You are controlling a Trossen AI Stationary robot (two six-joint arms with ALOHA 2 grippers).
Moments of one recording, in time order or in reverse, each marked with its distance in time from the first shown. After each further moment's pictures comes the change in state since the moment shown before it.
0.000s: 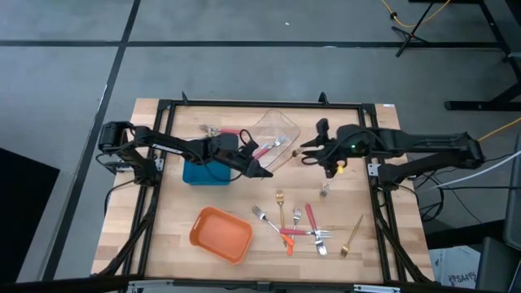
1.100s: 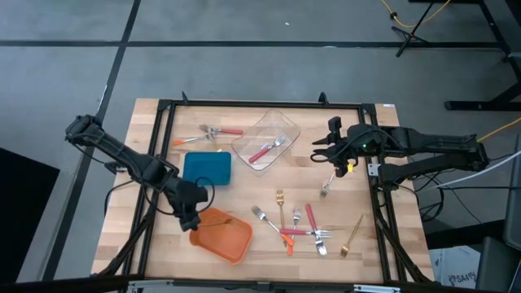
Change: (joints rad) left arm -0.554 -0.458 0.001 -1.095 0.029 -0.163; right arm -0.001 -0.096 0.000 -0.150 0.044 0.086
